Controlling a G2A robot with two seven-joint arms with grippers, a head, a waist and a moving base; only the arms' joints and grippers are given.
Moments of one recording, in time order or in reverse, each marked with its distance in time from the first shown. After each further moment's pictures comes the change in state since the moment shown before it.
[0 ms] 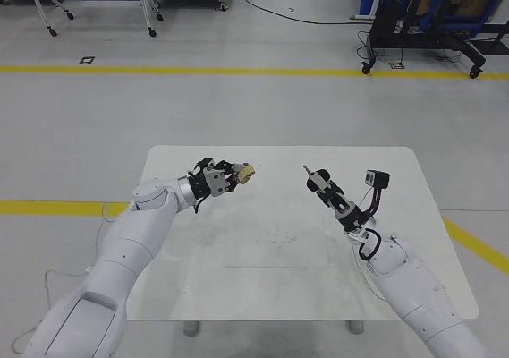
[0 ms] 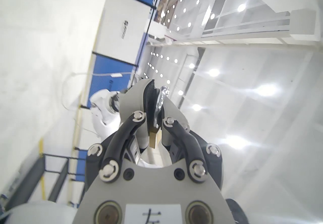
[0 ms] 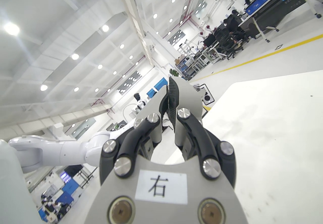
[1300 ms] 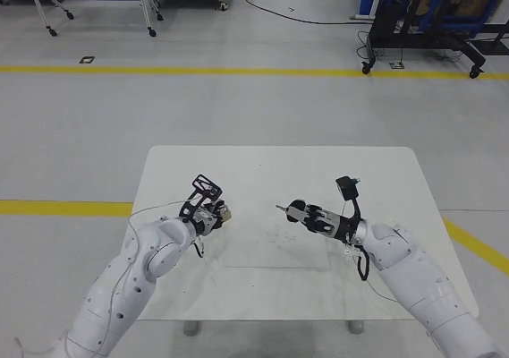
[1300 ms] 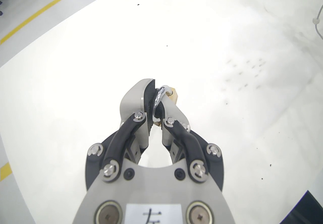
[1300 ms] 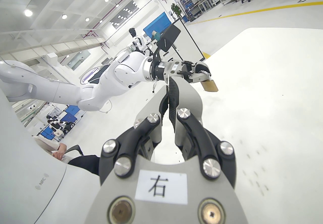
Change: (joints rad) left arm 0.506 0.257 -0.090 -0.913 2.003 -0.439 0.580; right arm 0.071 0.041 -0.058 0.028 -0.105 -0.119 0.364
